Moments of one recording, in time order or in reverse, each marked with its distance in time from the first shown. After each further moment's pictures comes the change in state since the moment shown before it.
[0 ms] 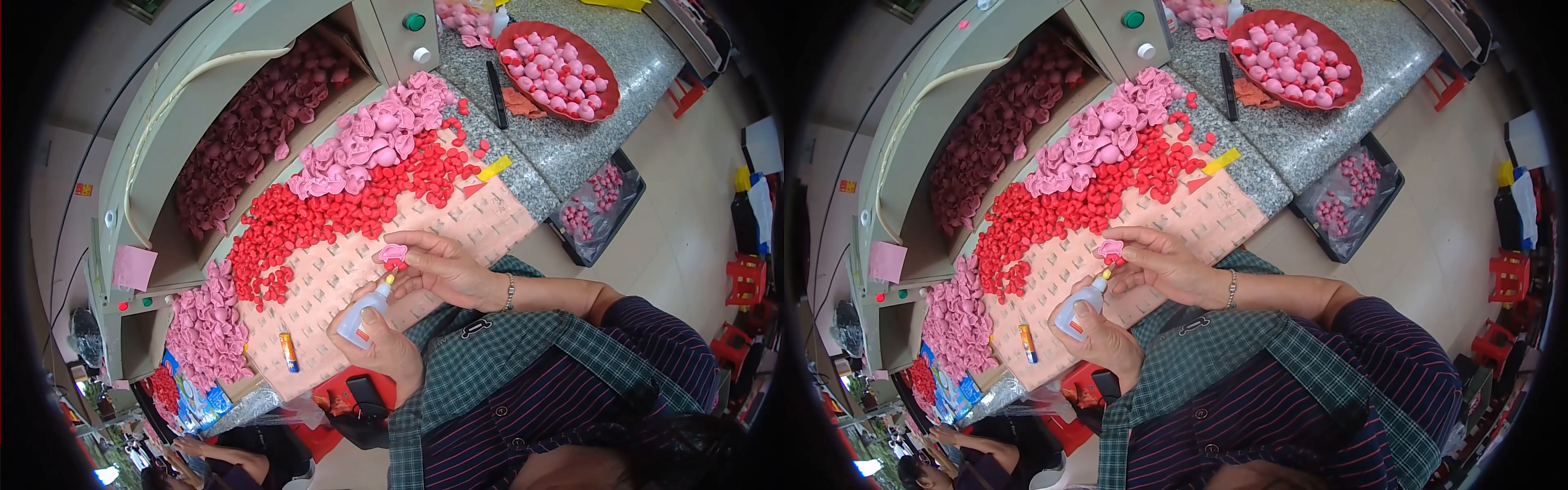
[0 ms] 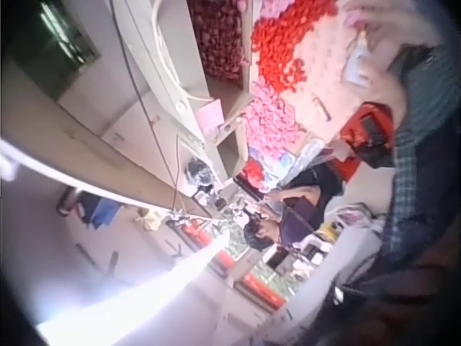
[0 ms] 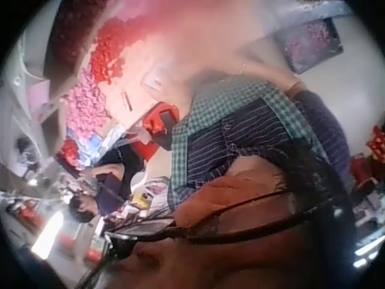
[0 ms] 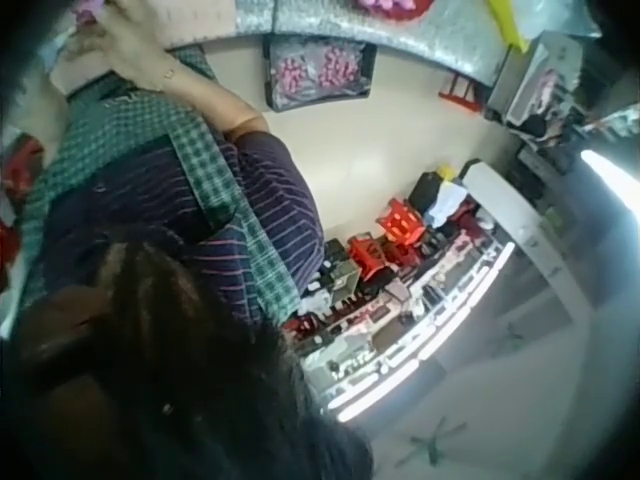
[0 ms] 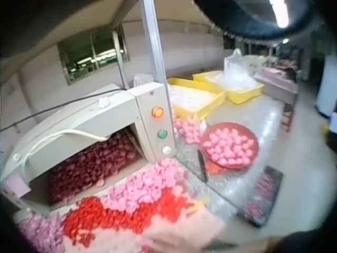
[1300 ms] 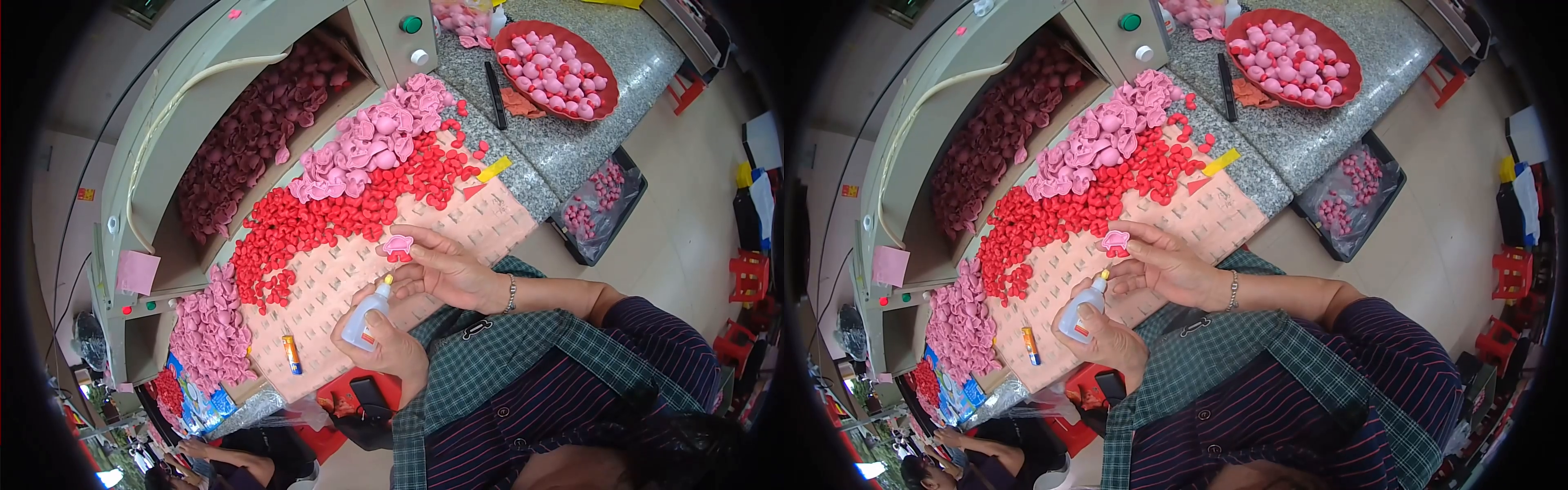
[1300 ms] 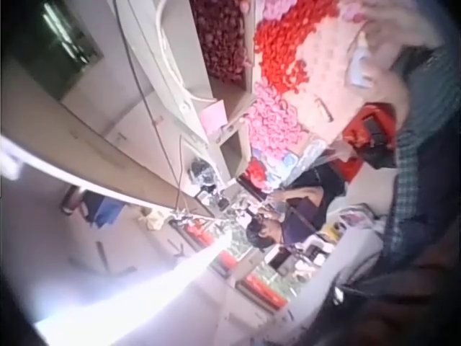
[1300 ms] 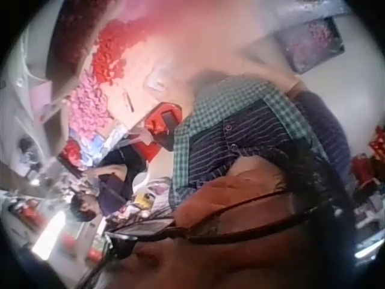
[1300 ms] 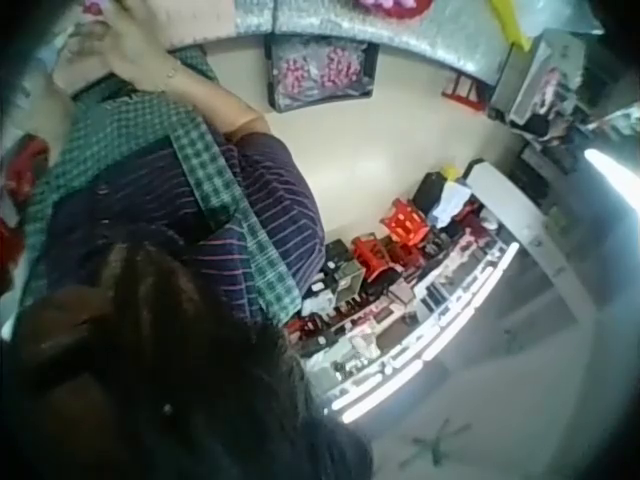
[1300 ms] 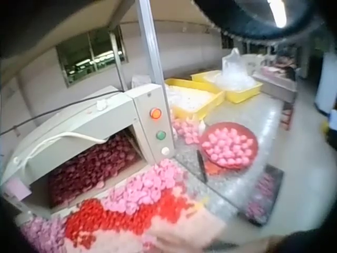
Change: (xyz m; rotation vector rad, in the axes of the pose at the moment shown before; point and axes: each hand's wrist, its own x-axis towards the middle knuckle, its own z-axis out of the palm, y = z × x) left_hand -0.002 -0.002 0.009 0.049 0.057 0.097; right_hand 0.000 0.002 -0.006 0.156 0.003 0.014
